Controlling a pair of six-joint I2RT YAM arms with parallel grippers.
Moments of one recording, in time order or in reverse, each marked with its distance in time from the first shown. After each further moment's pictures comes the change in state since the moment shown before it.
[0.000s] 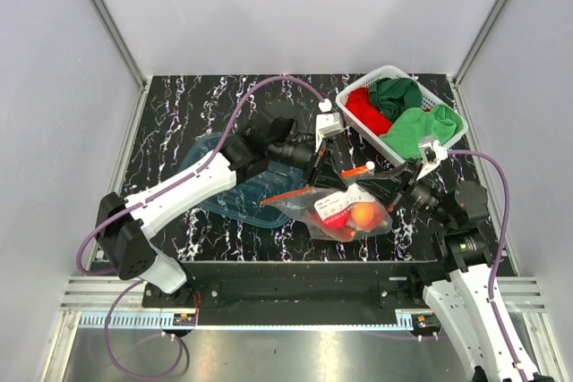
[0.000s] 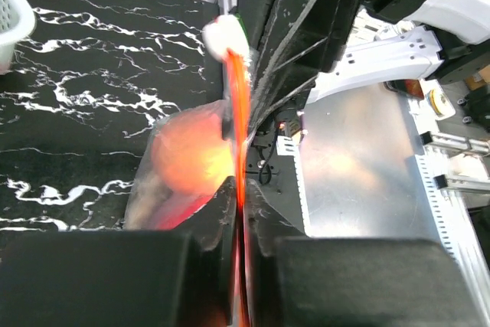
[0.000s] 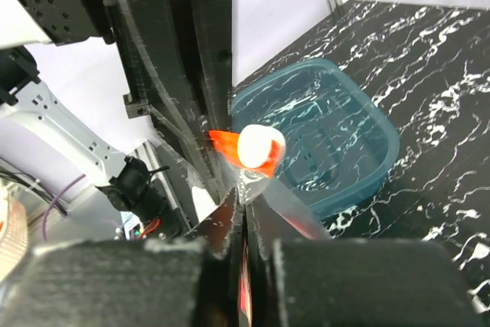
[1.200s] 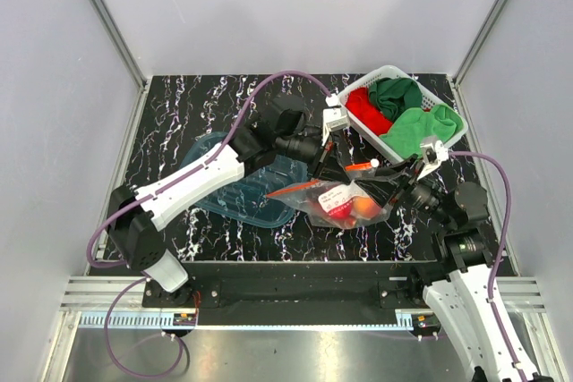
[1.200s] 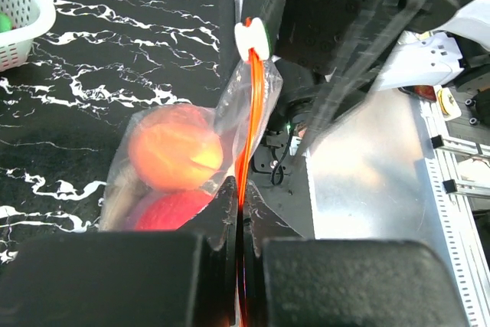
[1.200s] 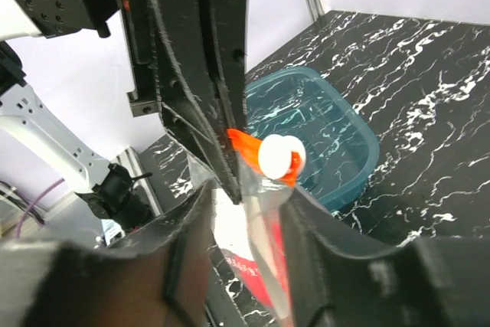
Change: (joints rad) left arm 0.003 0.077 0.098 -0.075 -0.022 0.023; right arm 0.000 -0.006 -0.008 0.007 0.037 -0.034
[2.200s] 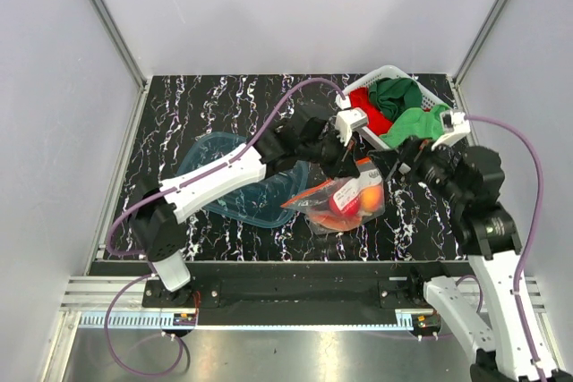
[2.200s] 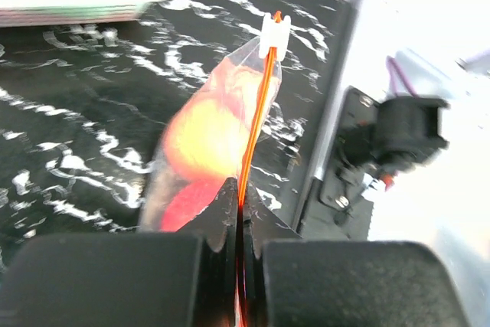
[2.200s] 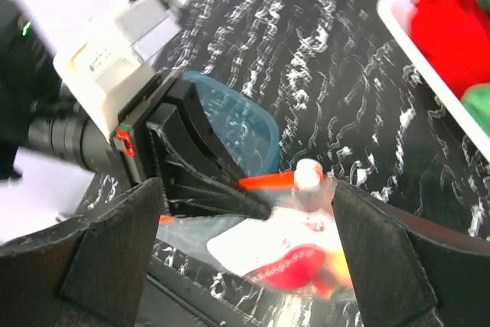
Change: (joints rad) left arm -0.083 0.126 0.086 -0.052 -0.430 -0.087; right arm 0.000 0.217 0.467 -0.626 0.422 -0.063
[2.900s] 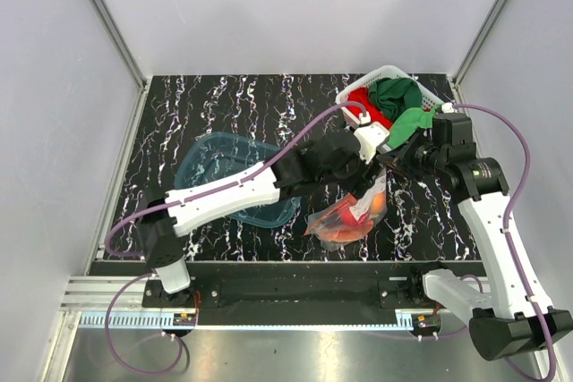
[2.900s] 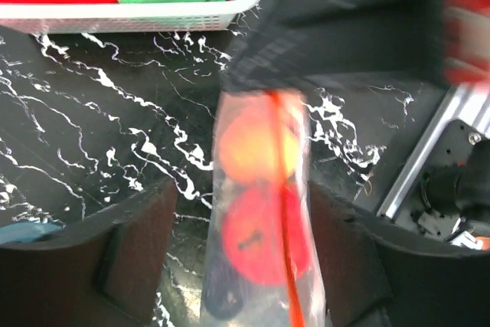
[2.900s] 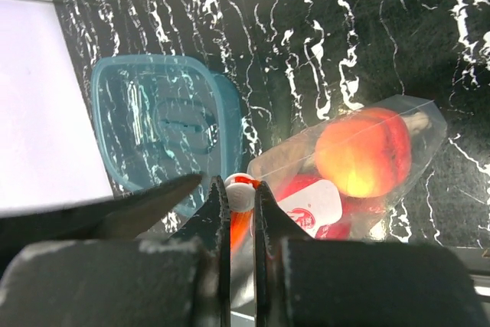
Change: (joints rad) left arm -0.220 -0.003 0.066 -0.084 -0.562 0.052; right arm 0.000 0.306 0.185 -0.391 0.175 0.339
